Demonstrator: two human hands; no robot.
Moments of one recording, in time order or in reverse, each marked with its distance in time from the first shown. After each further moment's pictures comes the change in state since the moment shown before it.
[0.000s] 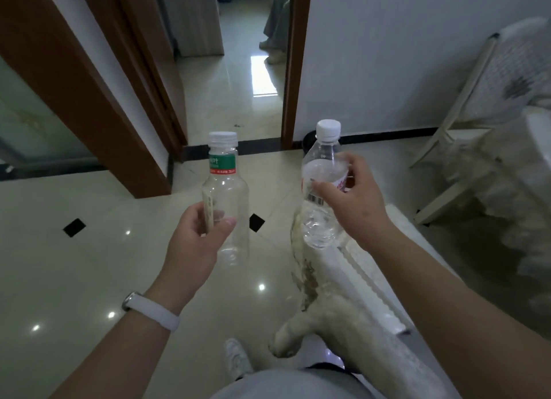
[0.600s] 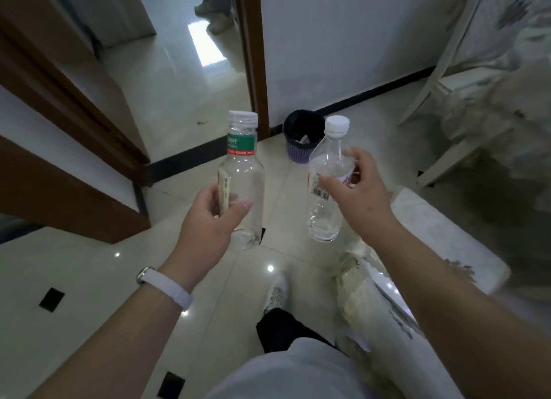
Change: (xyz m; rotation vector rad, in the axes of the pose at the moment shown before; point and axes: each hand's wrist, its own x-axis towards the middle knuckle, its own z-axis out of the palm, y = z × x) left_hand 0.289 0.020 0.045 0.166 -0.324 -0.033; right_hand 0.212 0.042 0.067 0.080 0.248 0.249
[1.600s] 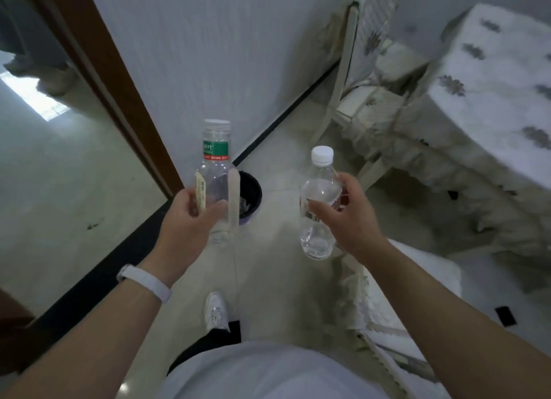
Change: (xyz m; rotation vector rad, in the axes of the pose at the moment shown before) left_hand 0.456 0.126 0.066 0.055 -0.427 0.102; right_hand 0.310 -0.075 0.024 -0.103 0.412 0.206
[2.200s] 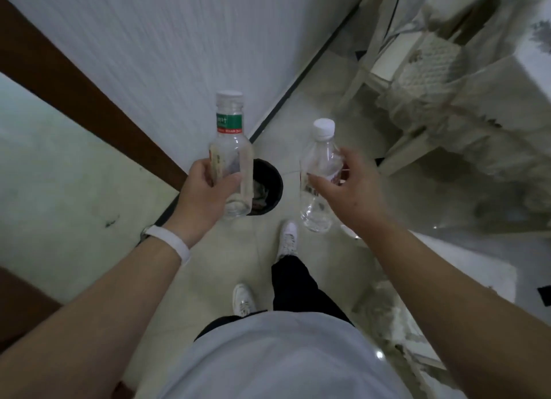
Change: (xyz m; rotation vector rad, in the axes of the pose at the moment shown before) left_hand 0.220 0.015 0.024 0.132 -0.090 -0.134; right_hand 0.203 0.005 0.080 0.019 0.014 0.094
